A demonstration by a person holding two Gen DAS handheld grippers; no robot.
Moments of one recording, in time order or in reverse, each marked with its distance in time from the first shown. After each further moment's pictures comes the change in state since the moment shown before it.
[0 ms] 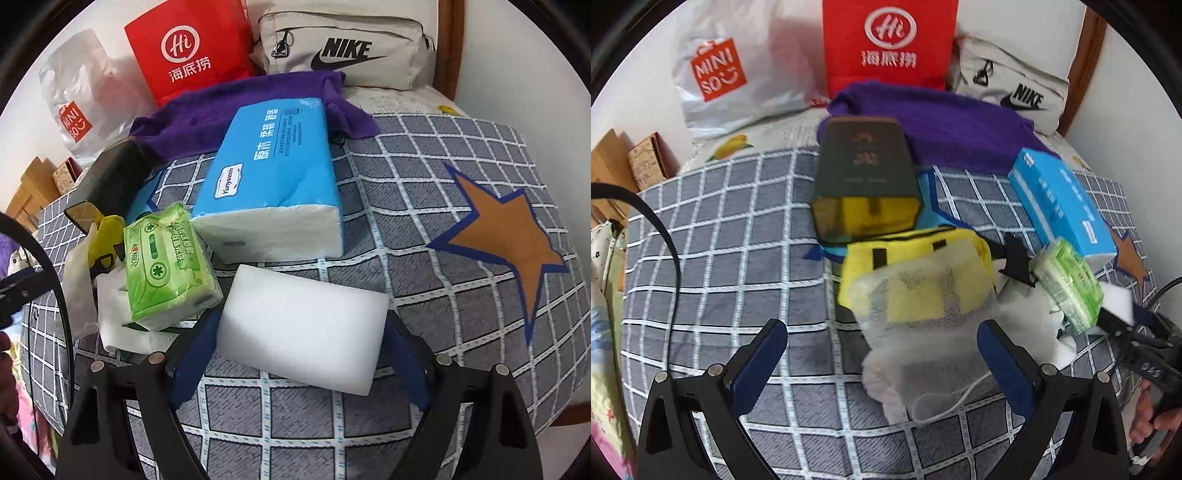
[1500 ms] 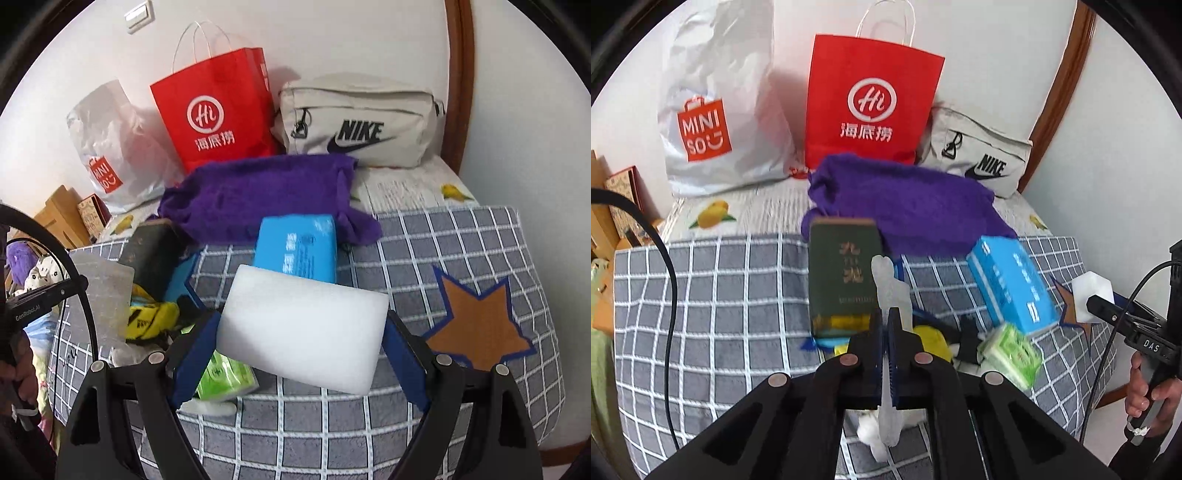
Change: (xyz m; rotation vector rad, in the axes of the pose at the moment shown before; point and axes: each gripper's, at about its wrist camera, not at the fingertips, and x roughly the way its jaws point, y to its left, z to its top) left arm -0.052 0.029 0.060 0.002 -0.176 -0.175; right arm -0.070 -0.003 0.072 -0.037 -0.169 0.080
